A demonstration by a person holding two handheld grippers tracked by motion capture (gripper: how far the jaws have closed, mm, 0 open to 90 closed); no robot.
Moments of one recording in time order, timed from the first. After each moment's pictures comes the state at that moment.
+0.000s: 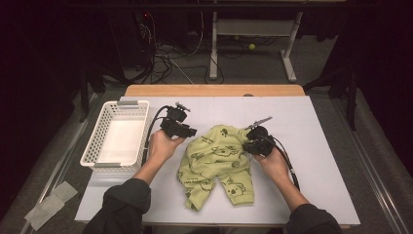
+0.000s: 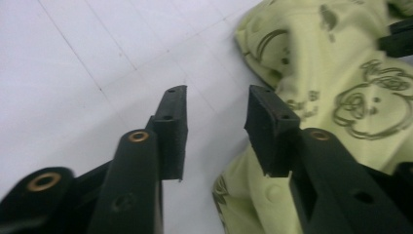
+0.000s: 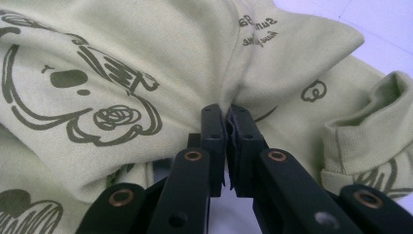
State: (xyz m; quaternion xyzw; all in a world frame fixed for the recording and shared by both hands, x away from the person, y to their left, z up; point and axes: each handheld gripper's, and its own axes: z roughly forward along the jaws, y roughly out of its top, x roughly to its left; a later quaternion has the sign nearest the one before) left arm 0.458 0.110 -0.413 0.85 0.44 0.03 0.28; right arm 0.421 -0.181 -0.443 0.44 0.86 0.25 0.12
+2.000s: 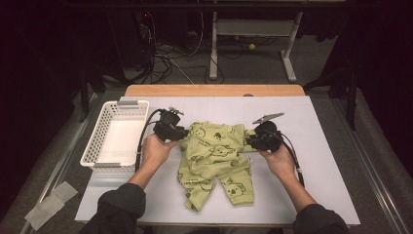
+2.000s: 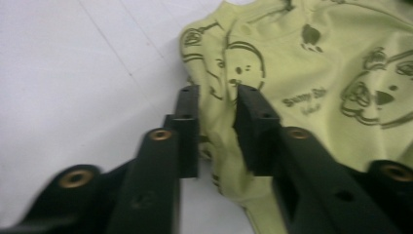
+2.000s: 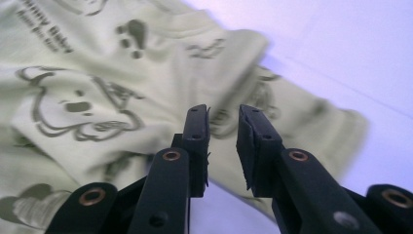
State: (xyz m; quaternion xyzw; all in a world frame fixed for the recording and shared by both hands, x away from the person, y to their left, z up) left arm 0.430 0.125 -0.403 0.85 0.43 0.10 0.29; right arm 0.416 -0.202 -0.414 0.45 0.83 0.30 0.16
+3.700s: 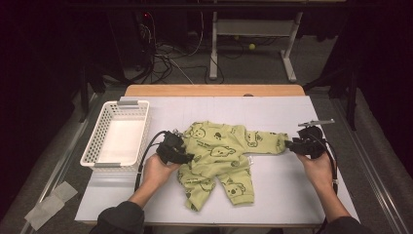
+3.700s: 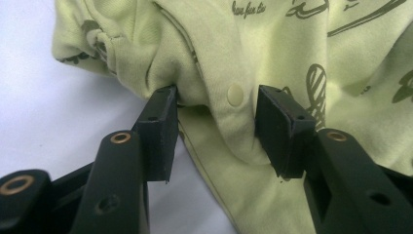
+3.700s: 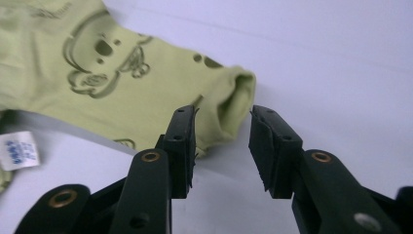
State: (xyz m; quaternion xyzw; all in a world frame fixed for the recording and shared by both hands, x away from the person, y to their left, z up) left arm 0.395 0.120 -0.449 0.86 0.42 0.04 0.27; right arm 0.393 -0.304 -0.411 0.54 0.77 0.28 0.20
